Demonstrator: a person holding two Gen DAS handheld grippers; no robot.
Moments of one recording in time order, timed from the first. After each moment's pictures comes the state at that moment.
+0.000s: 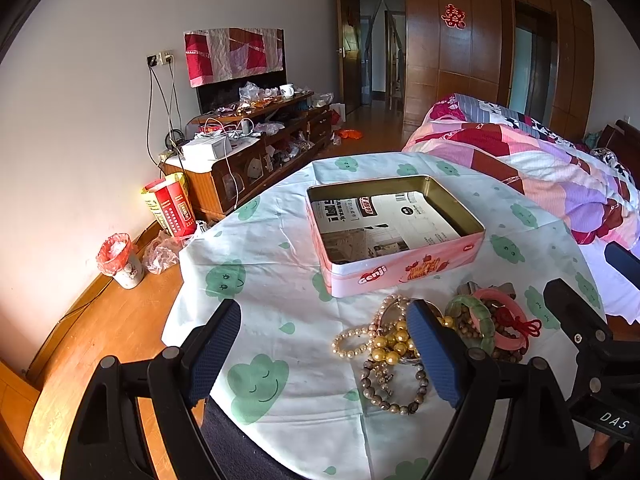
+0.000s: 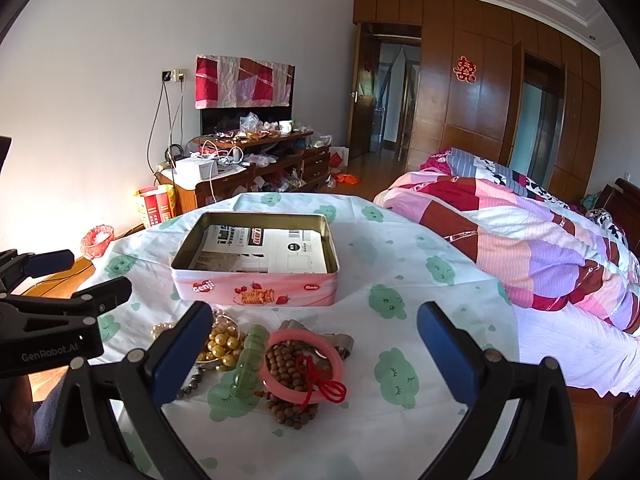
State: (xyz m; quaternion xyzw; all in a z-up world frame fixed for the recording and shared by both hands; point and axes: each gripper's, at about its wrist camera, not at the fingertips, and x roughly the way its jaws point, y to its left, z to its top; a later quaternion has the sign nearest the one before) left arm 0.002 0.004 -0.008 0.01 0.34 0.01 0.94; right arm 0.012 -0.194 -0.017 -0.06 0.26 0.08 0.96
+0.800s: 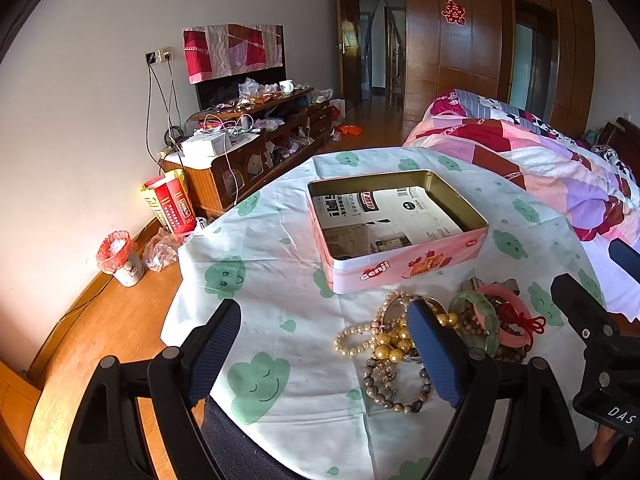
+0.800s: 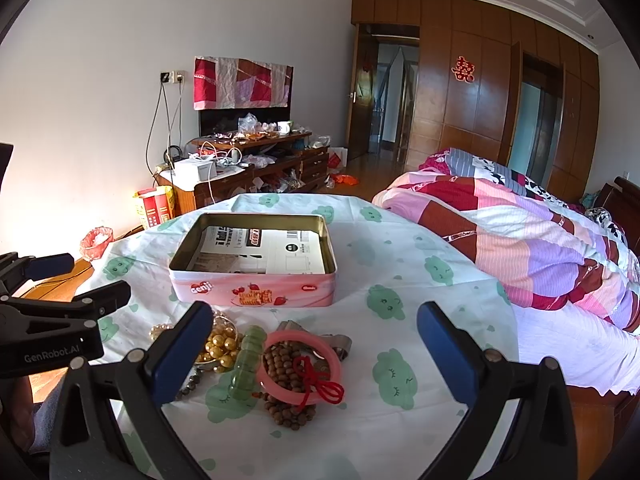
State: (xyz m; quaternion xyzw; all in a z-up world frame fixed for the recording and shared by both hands) left arm 0.004 0.004 -0.012 0.02 0.35 0.01 0.94; right arm 0.012 -0.194 -0.018 -0.06 0.26 0.08 0.96
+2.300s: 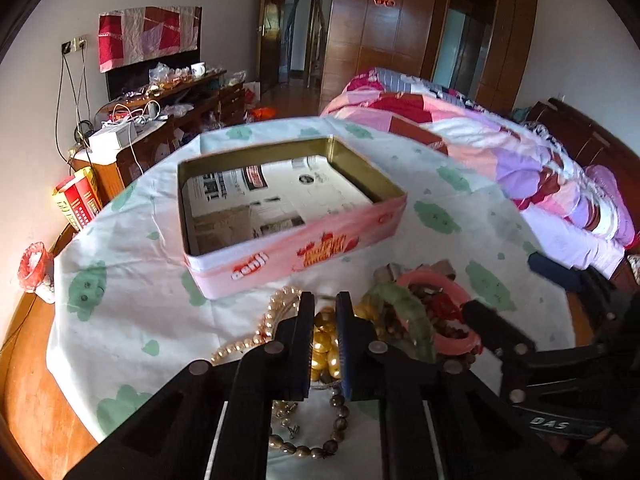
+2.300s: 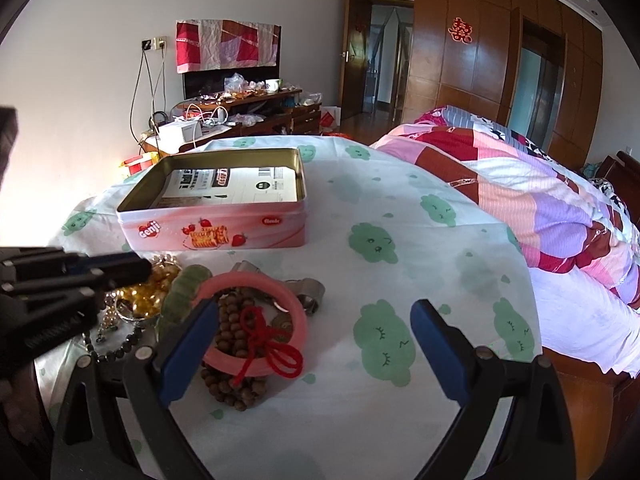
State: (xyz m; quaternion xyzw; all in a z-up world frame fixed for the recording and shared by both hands) left arm 0.042 -0.040 -0.041 0.00 0.38 -0.15 0.91; right arm 0.040 -0.223 -0.073 -0.05 0.33 0.06 0.94
